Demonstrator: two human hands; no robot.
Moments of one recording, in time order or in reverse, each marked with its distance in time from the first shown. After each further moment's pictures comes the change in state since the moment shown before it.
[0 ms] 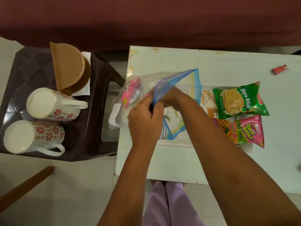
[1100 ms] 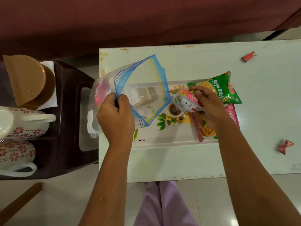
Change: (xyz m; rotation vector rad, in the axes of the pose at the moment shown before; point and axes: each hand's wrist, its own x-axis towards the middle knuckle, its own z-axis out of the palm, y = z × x) left_hand 0.008 0.021 0.023 -0.005 0.161 -0.132; right_hand -0.074 0.147 -0.088 0.681 0.513 0.002
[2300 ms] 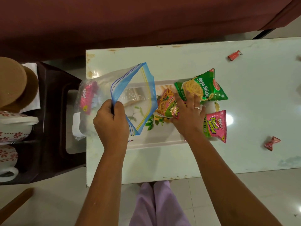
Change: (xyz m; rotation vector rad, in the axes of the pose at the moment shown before) left_hand -0.023 -0.014 0.023 0.035 -0.044 0.019; right_hand -0.011 0.047 0.006 -1.354 0.156 -0.135
